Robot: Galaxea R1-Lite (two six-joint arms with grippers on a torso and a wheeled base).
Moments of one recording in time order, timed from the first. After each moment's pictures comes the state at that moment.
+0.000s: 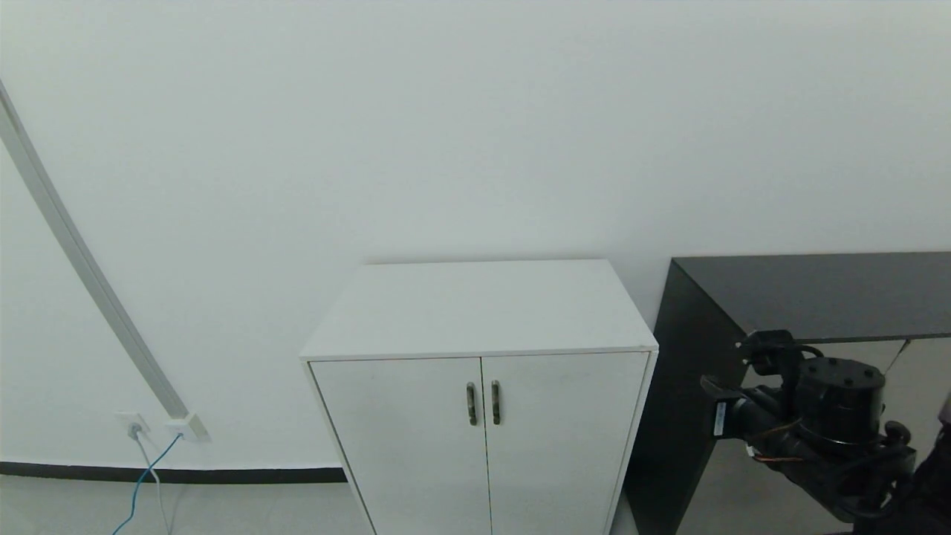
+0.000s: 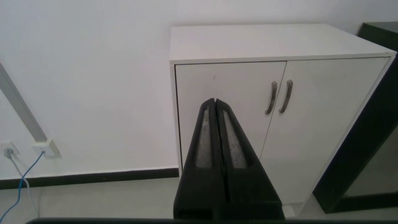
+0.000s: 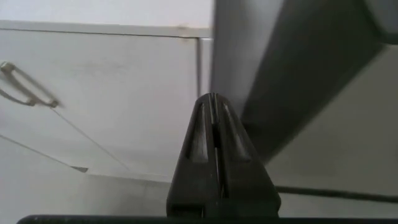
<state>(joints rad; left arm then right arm) 0.00 0.00 0.00 0.00 -0.01 0.00 0.36 1.94 -0.28 -1.39 -0.24 0.10</state>
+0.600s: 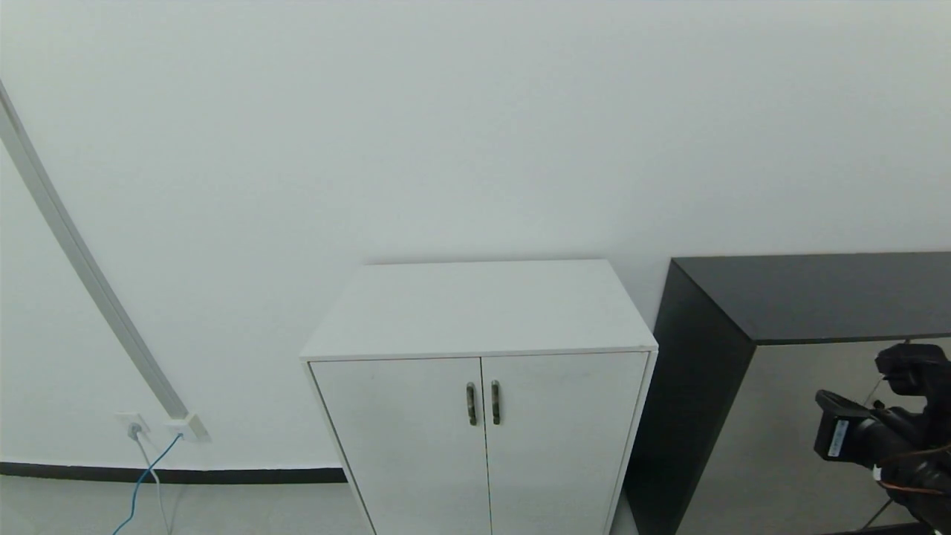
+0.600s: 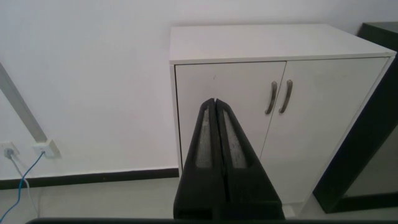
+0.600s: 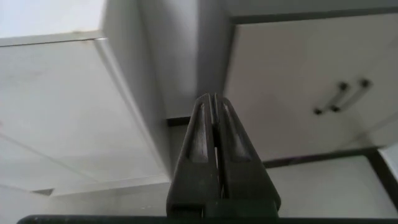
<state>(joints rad) 0.00 0.00 0.00 0.00 -0.01 0.00 0.14 1.68 -0.05 -1.39 -0.25 0.06</state>
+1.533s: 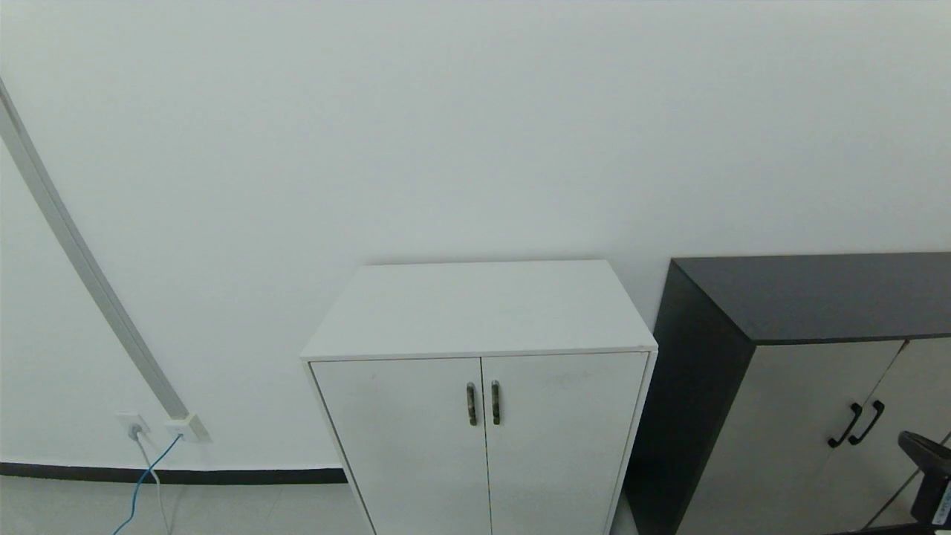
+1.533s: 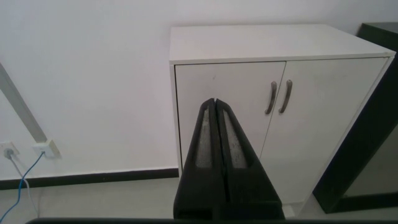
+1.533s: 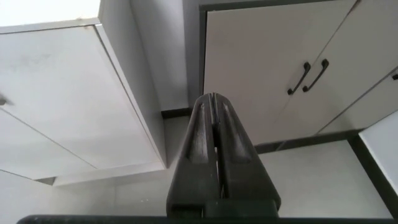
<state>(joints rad) 0.00 0.00 0.00 0.00 -0.01 0.00 0.10 1.13 0.00 -0.87 -0.23 0.05</state>
